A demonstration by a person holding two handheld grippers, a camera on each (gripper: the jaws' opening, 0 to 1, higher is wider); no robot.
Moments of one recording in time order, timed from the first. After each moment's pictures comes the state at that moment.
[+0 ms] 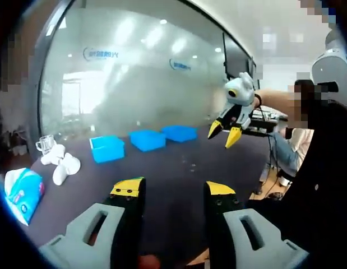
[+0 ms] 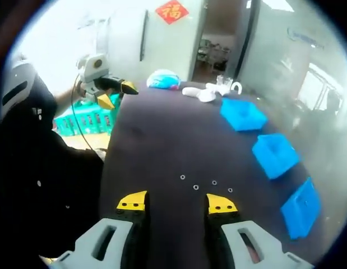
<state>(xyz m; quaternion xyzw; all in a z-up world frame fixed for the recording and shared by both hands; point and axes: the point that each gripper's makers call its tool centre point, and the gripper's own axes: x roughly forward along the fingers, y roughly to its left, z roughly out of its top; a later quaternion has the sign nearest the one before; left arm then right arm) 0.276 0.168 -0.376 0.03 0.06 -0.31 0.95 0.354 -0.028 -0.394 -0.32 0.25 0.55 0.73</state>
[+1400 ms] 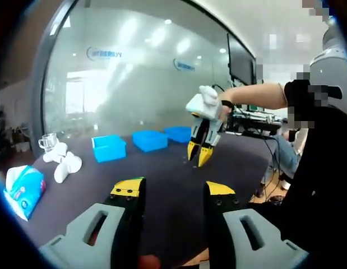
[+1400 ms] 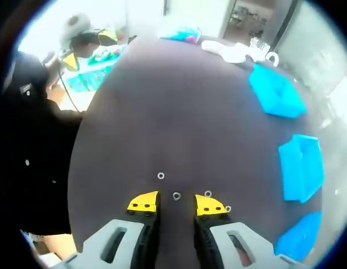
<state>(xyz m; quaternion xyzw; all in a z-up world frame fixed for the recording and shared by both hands) 0.273 0.164 -0.371 0.02 0.06 -0.29 0.95 0.403 0.005 -0.458 -0.44 0.35 0.57 0.60</state>
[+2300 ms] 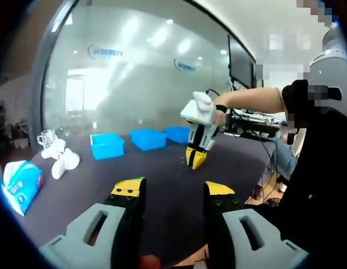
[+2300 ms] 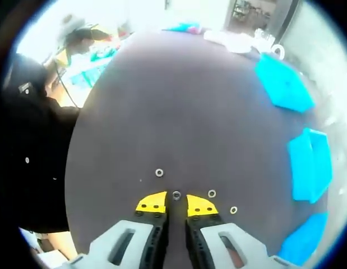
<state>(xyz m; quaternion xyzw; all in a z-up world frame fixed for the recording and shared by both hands) 0.269 0.160 -0.373 0.01 0.06 -0.30 0.95 0.394 0.004 -0.472 -0.43 0.38 0.57 0.59</state>
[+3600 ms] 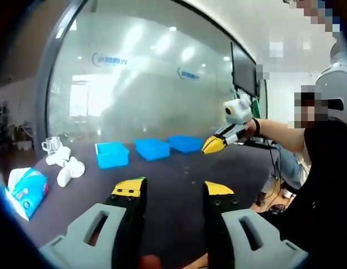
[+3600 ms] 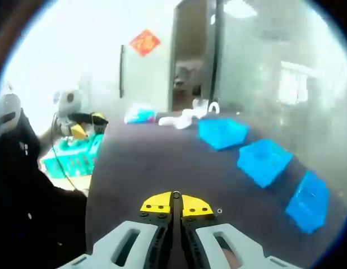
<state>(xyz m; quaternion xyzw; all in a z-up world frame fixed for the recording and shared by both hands) 0.272 0.167 -0.352 0.00 0.04 -0.28 0.96 0.384 -0.019 -0.369 -0.14 0.15 0.50 0.84</state>
